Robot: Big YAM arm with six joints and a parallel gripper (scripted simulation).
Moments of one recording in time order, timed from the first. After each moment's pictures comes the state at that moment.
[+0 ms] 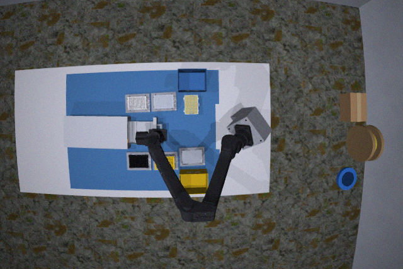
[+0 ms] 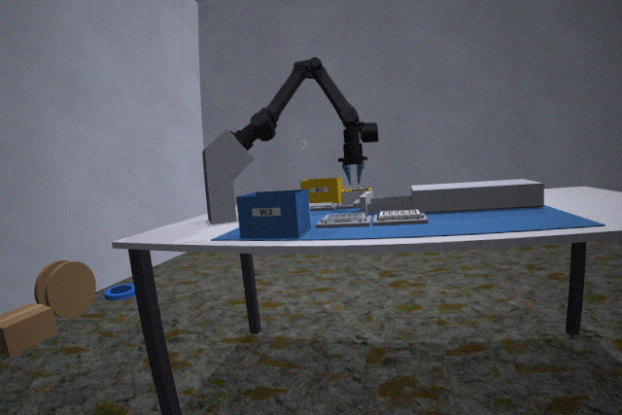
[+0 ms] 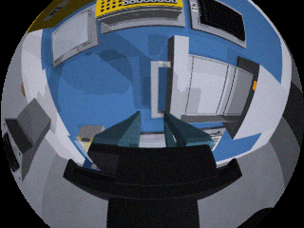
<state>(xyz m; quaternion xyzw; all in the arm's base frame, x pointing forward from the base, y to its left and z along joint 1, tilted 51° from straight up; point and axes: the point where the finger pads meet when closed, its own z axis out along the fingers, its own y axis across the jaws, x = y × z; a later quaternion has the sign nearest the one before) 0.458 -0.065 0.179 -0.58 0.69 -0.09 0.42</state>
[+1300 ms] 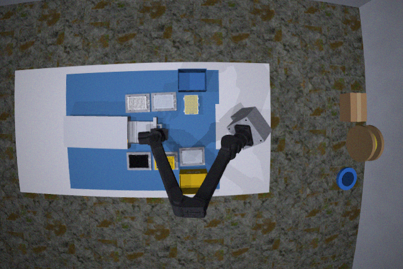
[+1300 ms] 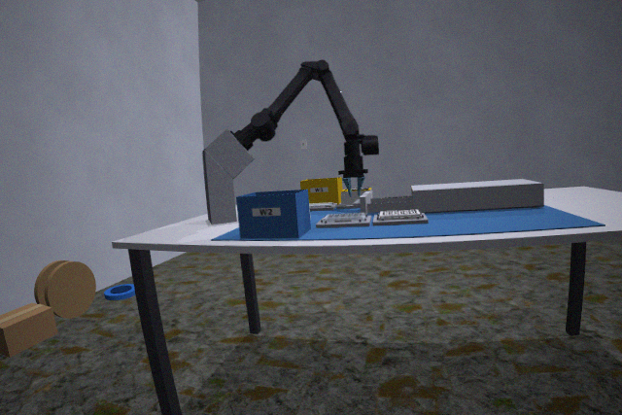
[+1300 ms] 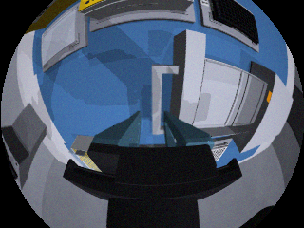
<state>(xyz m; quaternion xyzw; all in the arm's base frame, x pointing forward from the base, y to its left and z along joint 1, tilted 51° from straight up) 0.489 -0.047 0.149 -0.58 0.69 -0.08 0.42</state>
